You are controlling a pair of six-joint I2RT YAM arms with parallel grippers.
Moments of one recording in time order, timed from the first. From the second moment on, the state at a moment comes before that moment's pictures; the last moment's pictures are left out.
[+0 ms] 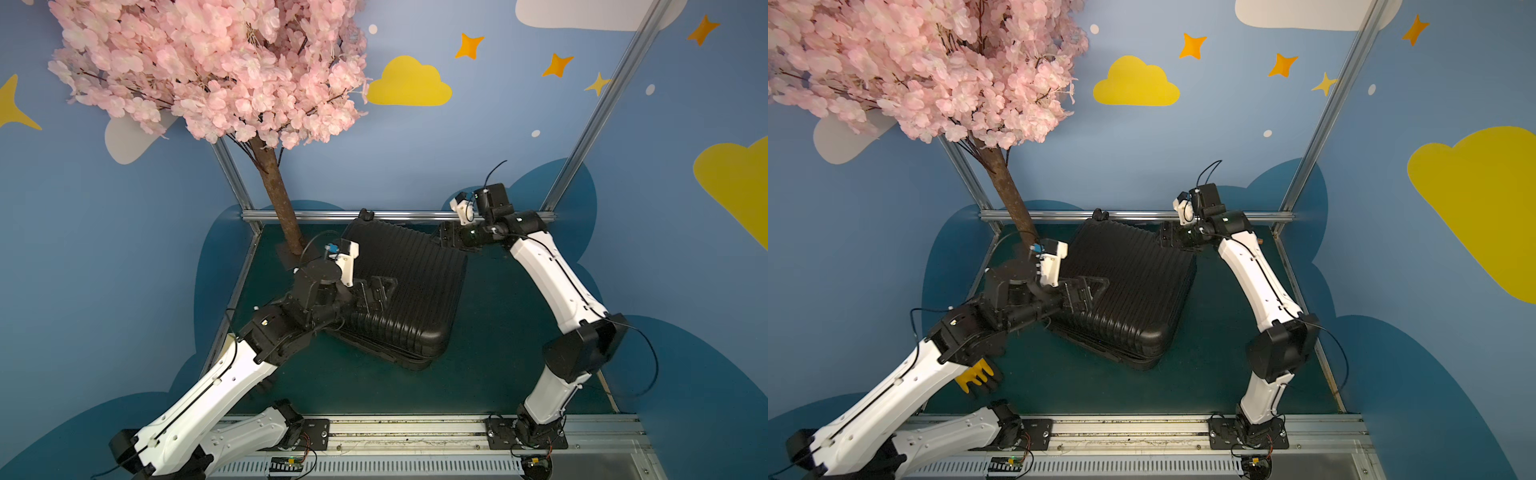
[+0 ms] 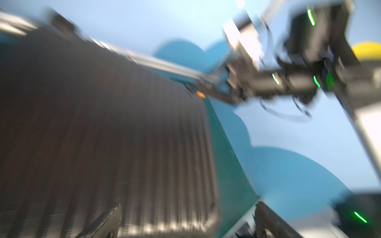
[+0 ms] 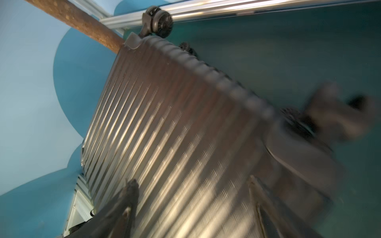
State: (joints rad) left arm -0.66 1.00 1.25 -0.67 -0.06 -0.64; right arm 0.39 1.67 1.80 -0.97 -0.37 0.35
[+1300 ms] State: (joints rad) left arm 0.05 1.35 0.90 -0.22 0.38 -0.88; right arm 0.41 0.80 0.17 0.50 -0.77 1.16
